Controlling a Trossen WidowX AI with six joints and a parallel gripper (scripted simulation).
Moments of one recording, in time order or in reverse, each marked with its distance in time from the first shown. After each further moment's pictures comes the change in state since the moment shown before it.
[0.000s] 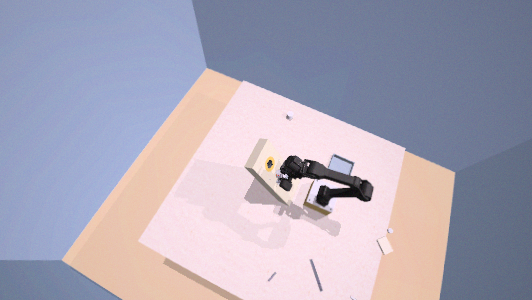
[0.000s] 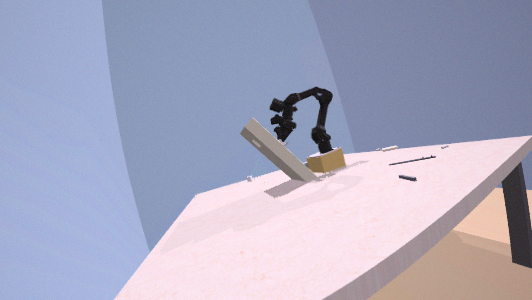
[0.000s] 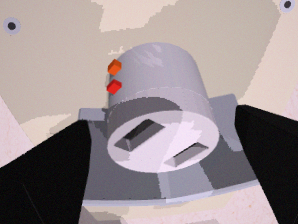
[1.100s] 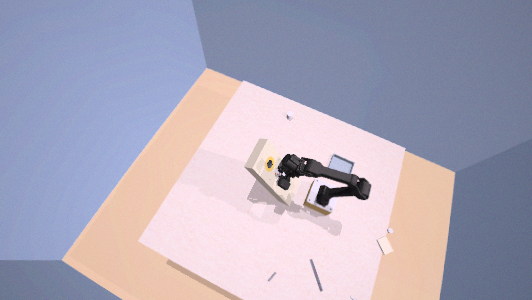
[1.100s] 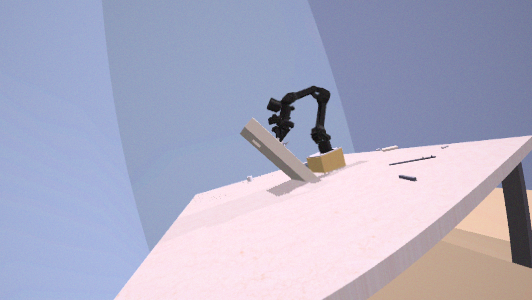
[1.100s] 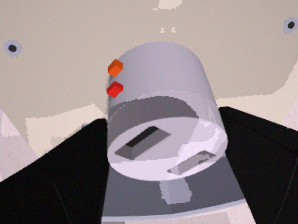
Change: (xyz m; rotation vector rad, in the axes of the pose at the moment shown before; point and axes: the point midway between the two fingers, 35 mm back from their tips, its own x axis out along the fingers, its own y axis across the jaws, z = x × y) arm 0.002 0.000 0.011 0.001 0.026 0.000
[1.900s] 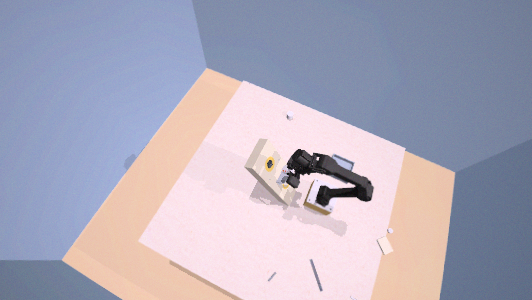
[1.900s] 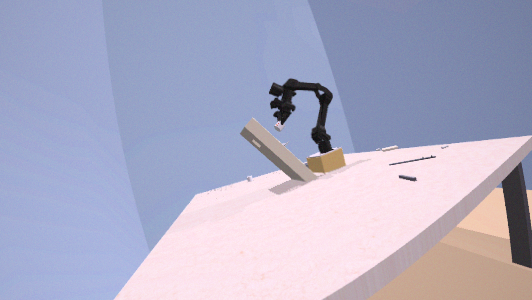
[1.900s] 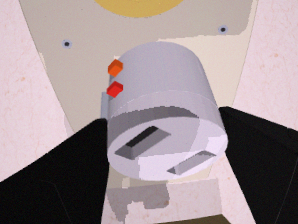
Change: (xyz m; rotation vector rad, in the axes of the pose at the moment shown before) arm -0.090 -0.002 0.011 0.001 -0.013 0.000
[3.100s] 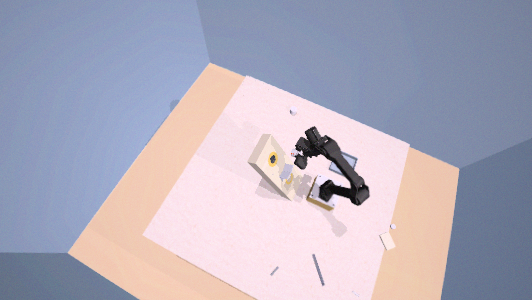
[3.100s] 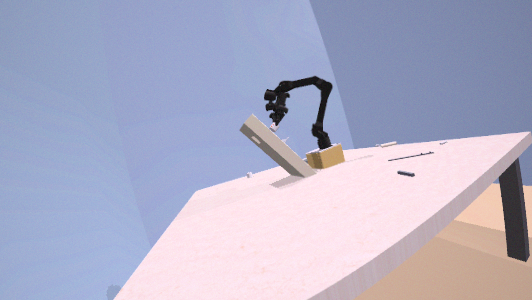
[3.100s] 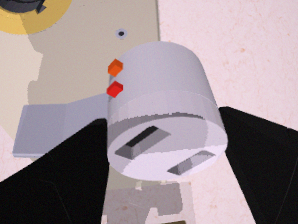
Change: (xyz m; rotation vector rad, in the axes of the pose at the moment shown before) arm 0.010 -0.077 -0.002 0.028 0.013 -0.016
